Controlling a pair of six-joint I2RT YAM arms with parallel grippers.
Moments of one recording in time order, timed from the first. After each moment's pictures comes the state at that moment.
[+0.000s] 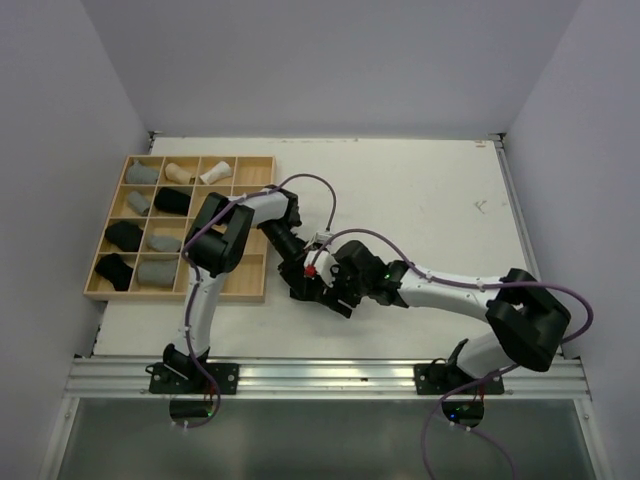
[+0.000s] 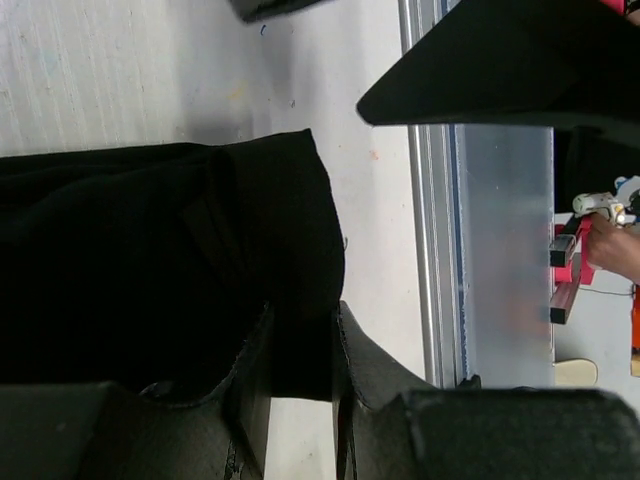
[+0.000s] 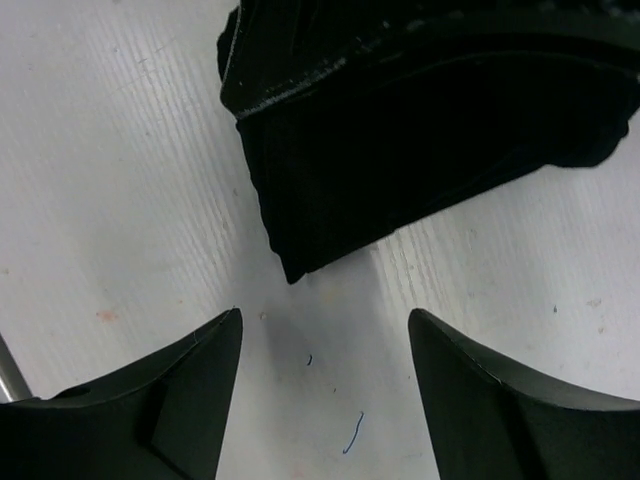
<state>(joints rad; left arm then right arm) -0.47 2.33 1.60 -1.44 0.98 1.21 0.91 1.43 0.76 -0.20 -0.12 -0.24</state>
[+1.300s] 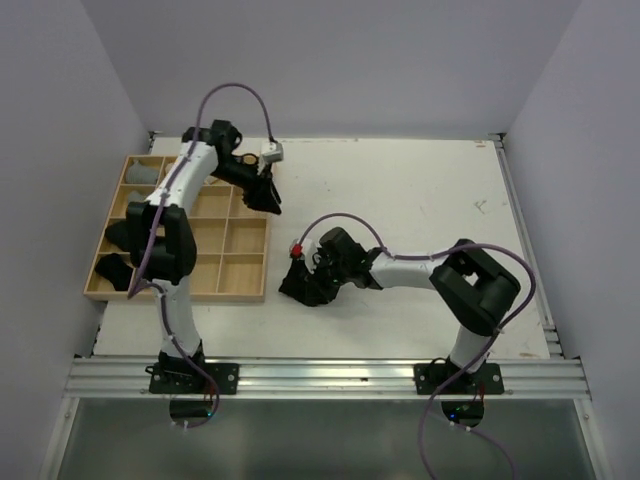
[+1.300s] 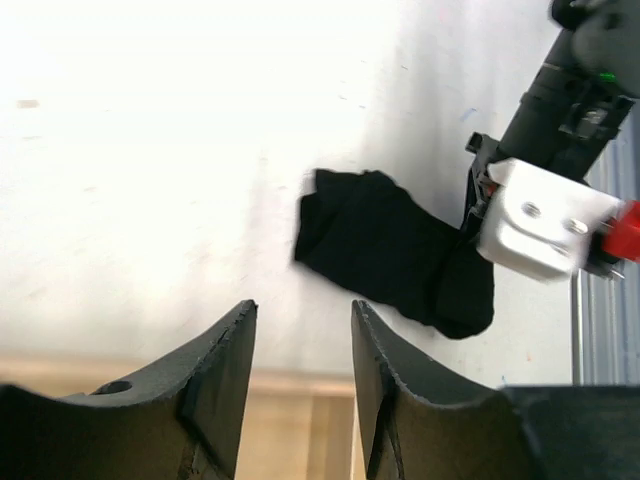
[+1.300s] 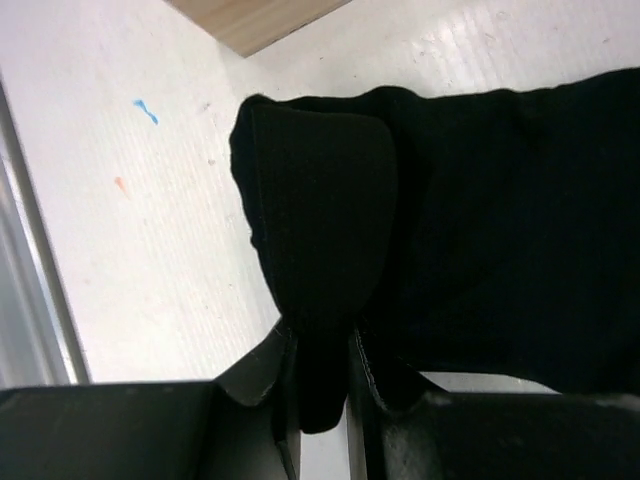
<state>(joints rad) -0.19 2.11 1.88 -1.31 1.01 1.08 0.88 1.76 0.89 0.00 -0.42 -0.09</state>
